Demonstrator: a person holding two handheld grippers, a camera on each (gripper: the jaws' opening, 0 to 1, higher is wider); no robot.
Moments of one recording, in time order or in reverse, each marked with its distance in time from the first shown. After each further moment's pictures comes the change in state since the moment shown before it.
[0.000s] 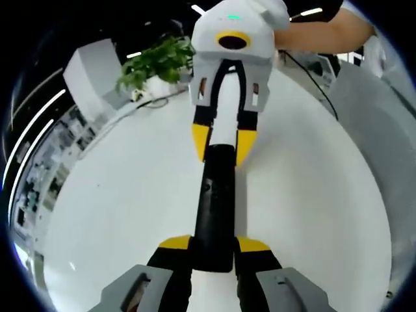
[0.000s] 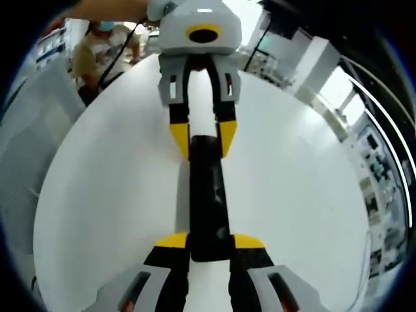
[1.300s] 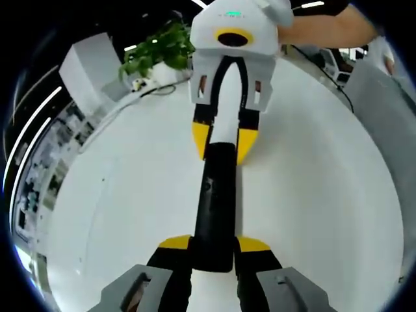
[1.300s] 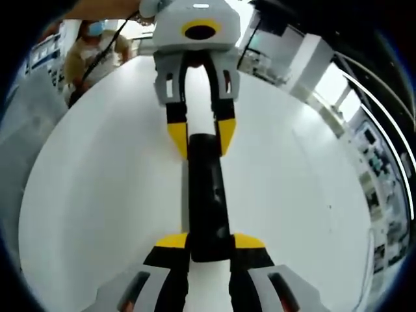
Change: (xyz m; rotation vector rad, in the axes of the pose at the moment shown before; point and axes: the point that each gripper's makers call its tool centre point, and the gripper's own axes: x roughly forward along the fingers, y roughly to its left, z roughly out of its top) left arm 0.017 0.043 -0.013 0.003 0.067 -0.016; right arm 0.022 -0.041 -0.009 0.034 -0.019 0.006
